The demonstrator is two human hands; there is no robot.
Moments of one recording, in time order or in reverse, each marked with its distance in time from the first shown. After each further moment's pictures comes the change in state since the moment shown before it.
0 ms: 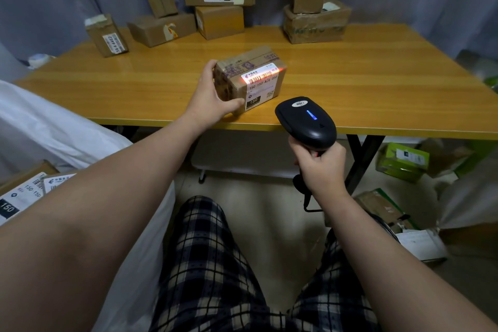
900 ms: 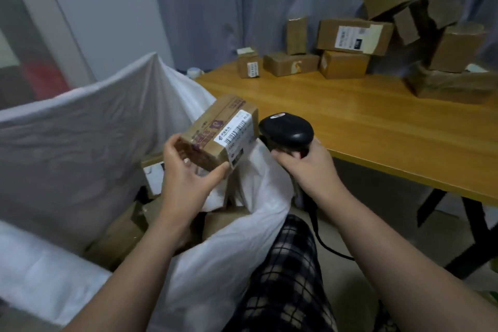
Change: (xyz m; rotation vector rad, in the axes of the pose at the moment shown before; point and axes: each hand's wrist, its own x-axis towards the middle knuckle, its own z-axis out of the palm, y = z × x) left_hand -0.234 -0.053 -0.171 -0.009 0.723 -0.203; right_hand -0.054 -0.123 0.166 -0.010 -0.650 0.001
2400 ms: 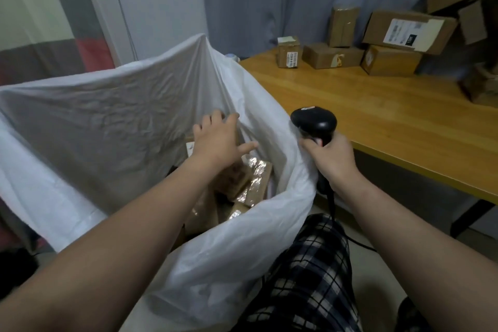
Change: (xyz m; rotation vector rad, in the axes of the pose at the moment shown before) left_hand 0.058 -0.007 -0.006 1.009 -0.293 0.064; right_hand 0.027 0.018 0.034 -0.044 0.061 0.133
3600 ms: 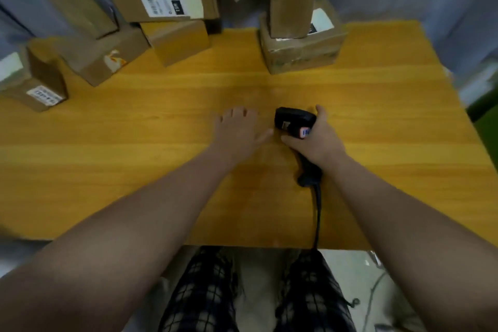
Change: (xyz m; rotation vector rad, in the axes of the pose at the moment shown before) left_hand 0.172 0.484 0.053 0.040 -0.505 0.697; right_hand 0.192 0.112 -0.365 -0.387 0.131 0.706
